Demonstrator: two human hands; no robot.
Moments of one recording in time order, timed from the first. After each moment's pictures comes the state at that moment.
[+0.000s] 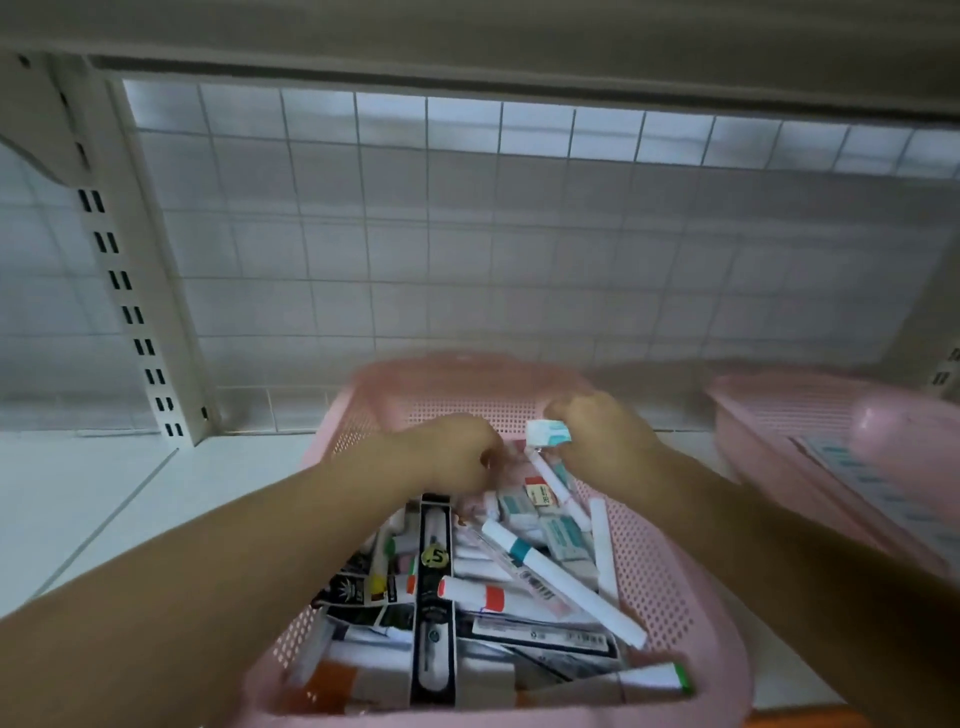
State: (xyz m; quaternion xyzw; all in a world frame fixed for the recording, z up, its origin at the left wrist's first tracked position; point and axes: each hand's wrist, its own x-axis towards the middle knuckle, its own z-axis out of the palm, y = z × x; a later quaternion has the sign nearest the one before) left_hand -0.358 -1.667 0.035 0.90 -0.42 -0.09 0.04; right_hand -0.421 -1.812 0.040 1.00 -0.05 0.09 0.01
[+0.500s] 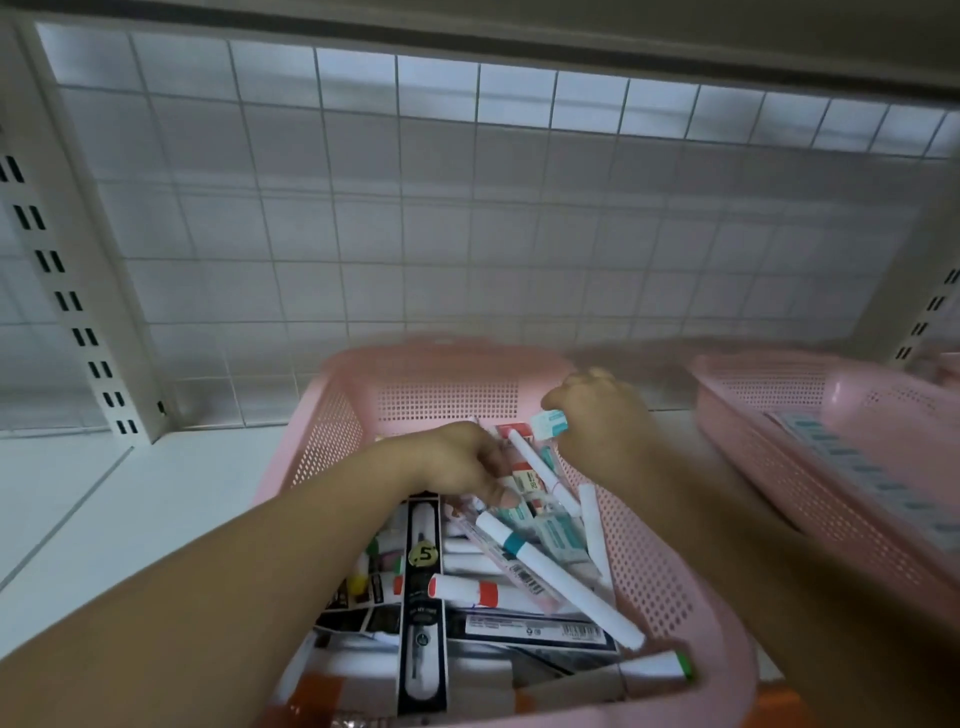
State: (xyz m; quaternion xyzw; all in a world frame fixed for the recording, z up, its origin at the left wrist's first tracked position) left_hand -0.348 -1.679 0.010 0.86 -0.36 -0.27 0.25; right_hand -0.427 -1.813 0.037 0.99 -0.08 0.12 0.05
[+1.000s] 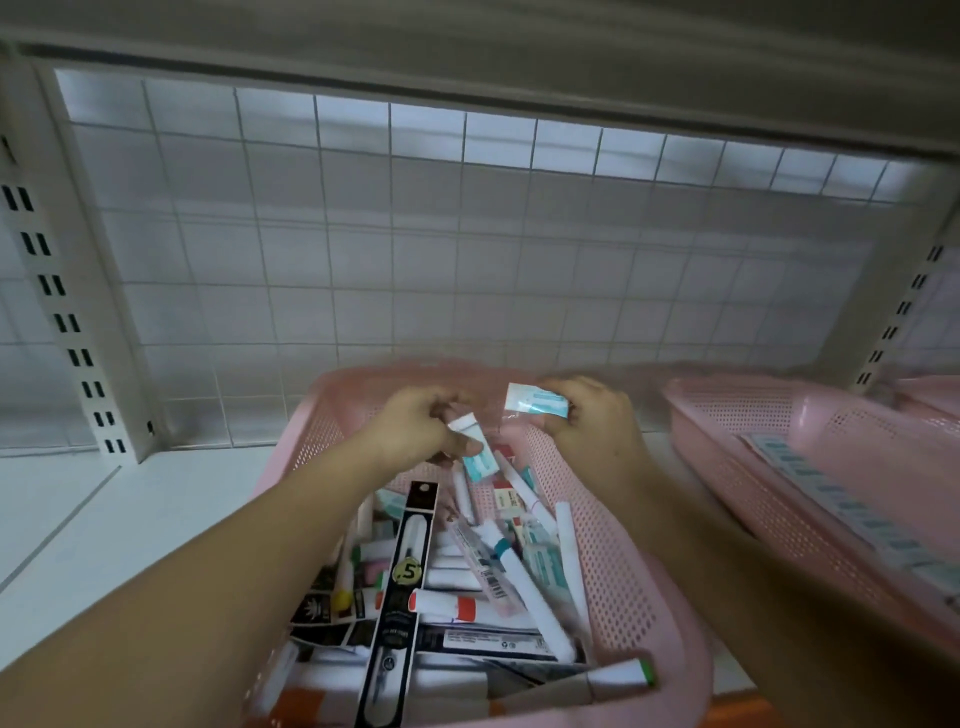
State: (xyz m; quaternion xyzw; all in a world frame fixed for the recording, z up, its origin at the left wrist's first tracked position) left_hand -0.352 -1.663 0.037 0.76 -0.26 -0.18 0.56; right_hand -0.432 -1.825 0.038 0.93 -0.10 0.29 -0.19
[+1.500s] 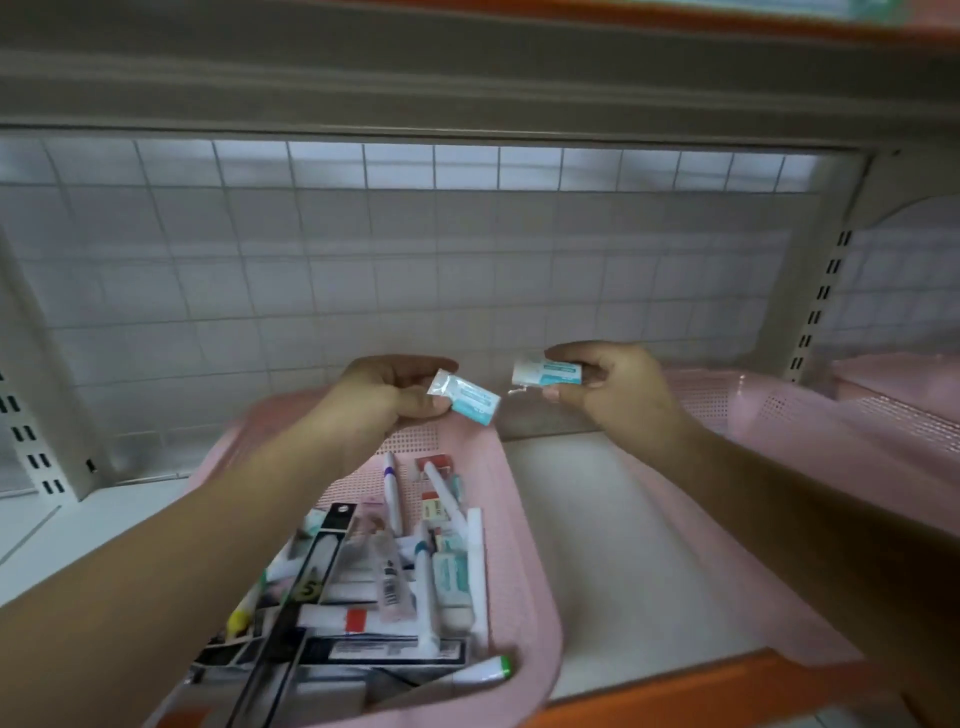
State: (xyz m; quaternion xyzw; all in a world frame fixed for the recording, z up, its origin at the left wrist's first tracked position) left_hand -0.388 -1.709 0.078 0.66 -0.25 -0.17 0.69; right_hand -0.481 -1.904 0.080 0.87 -0.06 0.32 -0.38
